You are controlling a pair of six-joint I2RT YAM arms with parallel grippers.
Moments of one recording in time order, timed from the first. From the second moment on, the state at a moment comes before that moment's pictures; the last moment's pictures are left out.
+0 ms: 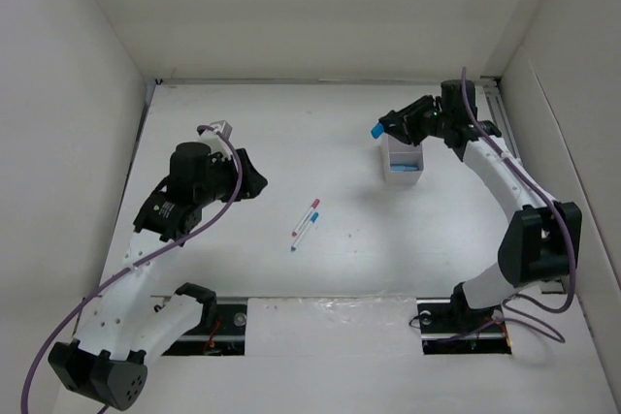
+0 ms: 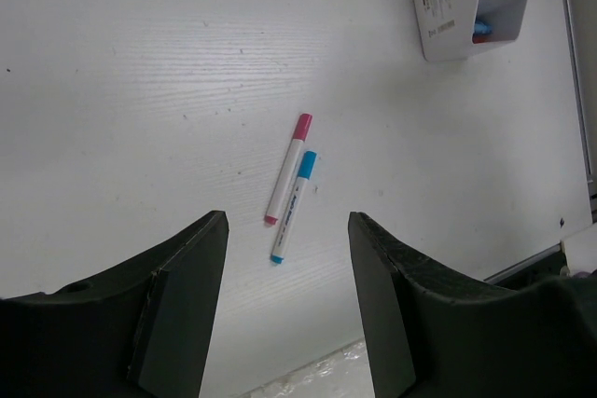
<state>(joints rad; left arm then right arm) -0.33 0.87 0.94 -0.63 0.19 -0.45 0.17 1.53 1.29 -0.38 -0.38 1.21</state>
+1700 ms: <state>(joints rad) -0.33 0.87 0.94 -0.63 0.18 -0.45 -0.05 1.76 1.11 0.03 -0.61 1.61</state>
